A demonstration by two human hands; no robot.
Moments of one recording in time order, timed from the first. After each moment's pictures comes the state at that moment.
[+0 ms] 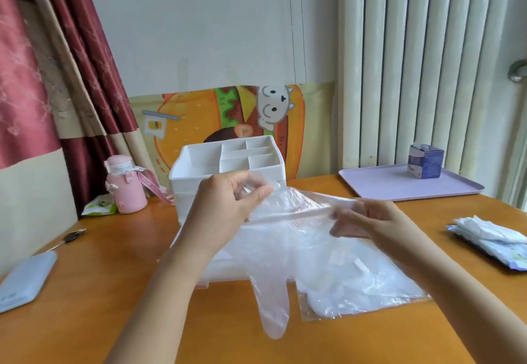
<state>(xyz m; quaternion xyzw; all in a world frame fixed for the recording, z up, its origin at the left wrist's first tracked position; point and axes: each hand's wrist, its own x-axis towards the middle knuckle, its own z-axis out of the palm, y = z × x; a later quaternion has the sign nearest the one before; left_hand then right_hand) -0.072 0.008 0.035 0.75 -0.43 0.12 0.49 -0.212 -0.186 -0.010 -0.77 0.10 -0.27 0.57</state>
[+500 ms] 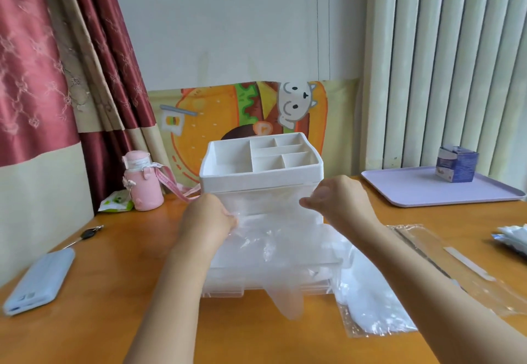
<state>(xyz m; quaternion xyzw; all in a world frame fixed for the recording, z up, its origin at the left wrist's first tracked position) 0.025 0.041 0.004 0.93 -0.20 0.08 0.30 -0.083 -0.147 0.003 -0.88 0.25 -0.31 0.26</state>
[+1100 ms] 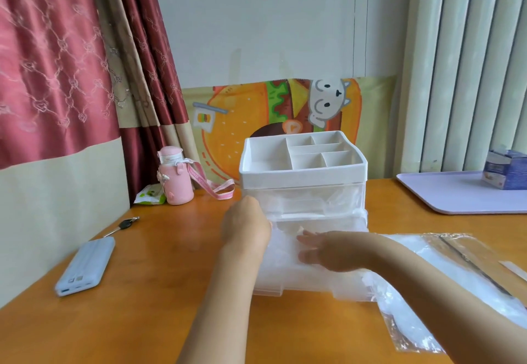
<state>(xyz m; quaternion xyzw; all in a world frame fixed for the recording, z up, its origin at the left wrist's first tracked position) 0.038 0.035 -0.010 0.95 -0.15 0.08 0.25 -0.065 -0.087 -0.010 -0.98 0.08 0.14 0.12</state>
